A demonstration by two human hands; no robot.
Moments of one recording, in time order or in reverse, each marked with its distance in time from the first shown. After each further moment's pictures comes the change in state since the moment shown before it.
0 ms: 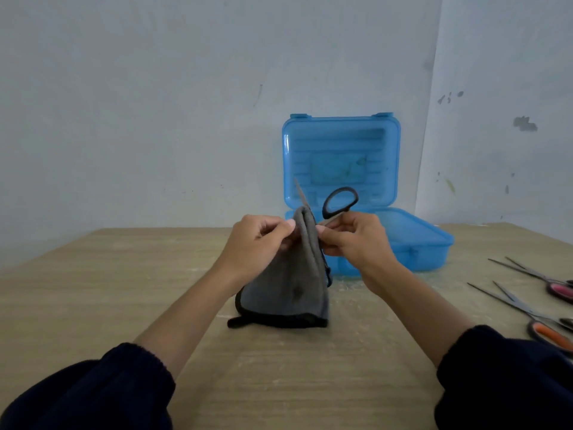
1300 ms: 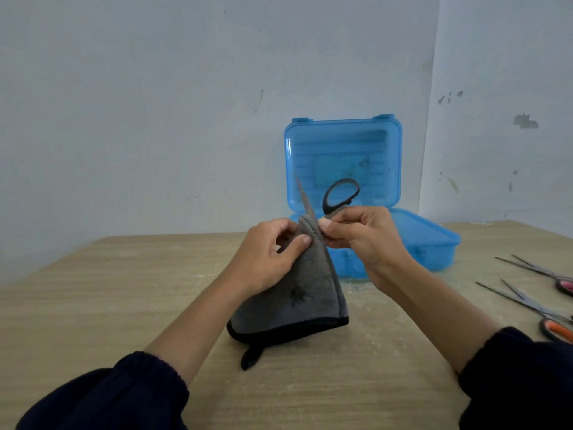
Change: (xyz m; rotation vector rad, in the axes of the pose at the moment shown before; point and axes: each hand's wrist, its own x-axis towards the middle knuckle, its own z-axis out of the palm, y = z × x) left_hand -0.002 0.000 -0.003 0.148 -0.097 0.215; right_hand -0.004 -0.014 0.002 0.172 -0.067 -0.118
